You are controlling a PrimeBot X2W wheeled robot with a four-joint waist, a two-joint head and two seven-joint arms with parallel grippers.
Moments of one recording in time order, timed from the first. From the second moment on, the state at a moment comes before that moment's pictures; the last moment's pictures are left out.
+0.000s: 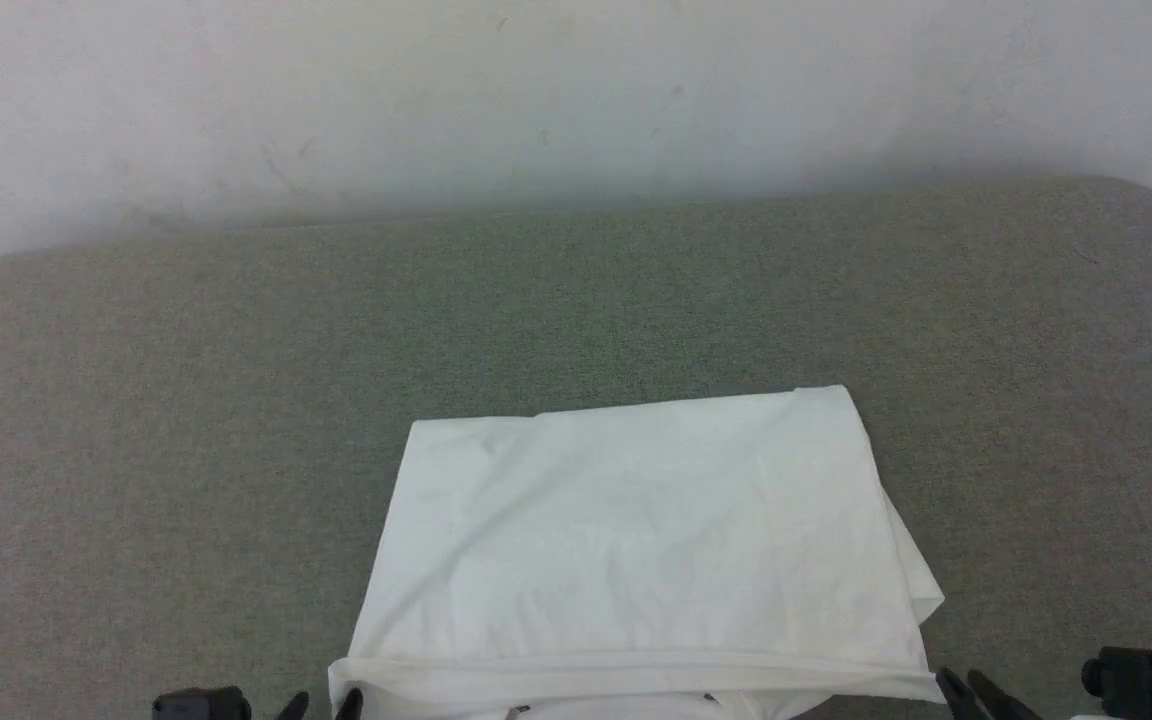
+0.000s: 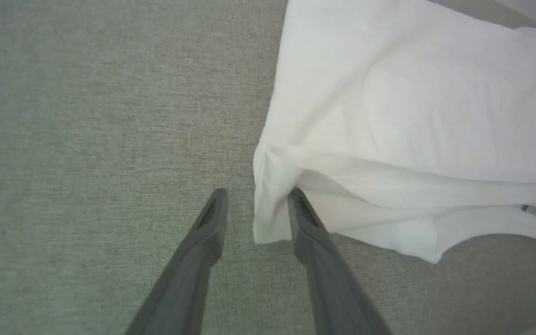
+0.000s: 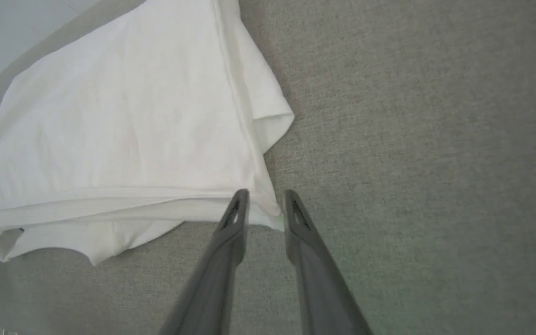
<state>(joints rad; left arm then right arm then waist) 0.22 0.52 -0.42 -0.05 -0.73 0.22 0.08 0.26 -0.19 -0.01 0.03 0.55 0.13 0.30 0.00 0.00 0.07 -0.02</state>
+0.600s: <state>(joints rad) 0.12 0.40 -0.29 -0.08 -0.53 0.19 -0.26 0.07 -0.24 -0.07 -0.01 0.49 0.13 0.37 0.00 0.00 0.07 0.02</state>
